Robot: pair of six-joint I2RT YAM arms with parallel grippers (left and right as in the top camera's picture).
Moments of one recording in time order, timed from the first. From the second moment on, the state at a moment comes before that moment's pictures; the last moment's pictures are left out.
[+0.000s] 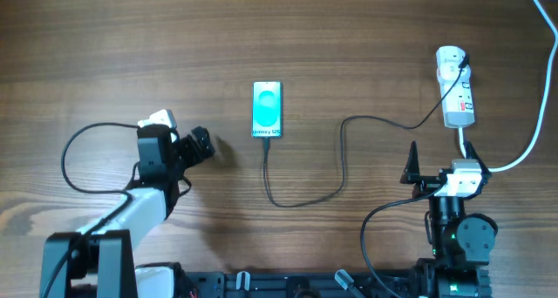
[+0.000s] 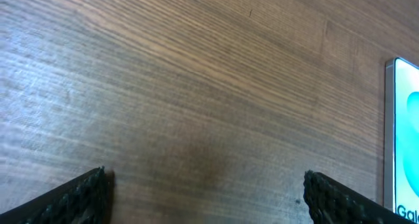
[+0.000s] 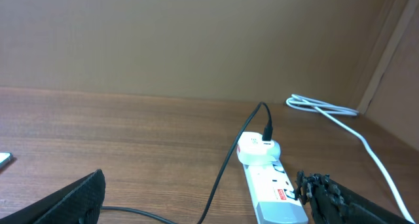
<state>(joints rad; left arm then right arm) 0.02 1.44 0.37 0.26 0.08 -0.41 -0.07 0.02 0.01 0.00 -0.01 -0.10</state>
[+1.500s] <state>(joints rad) 0.02 0.42 0.01 -0.08 -0.01 -0.36 -0.07 0.02 0.01 0.00 -0.01 -0.10</state>
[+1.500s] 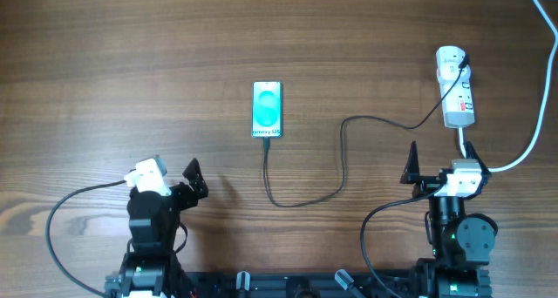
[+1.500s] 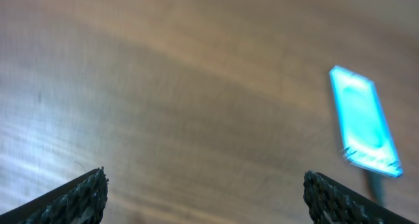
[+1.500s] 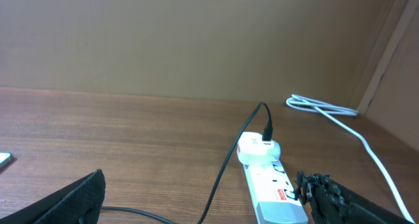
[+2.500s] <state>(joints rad) 0.02 0.01 0.01 -0.08 -0.01 -0.12 -0.07 0.02 0.01 0.00 -0.01 -0.10</state>
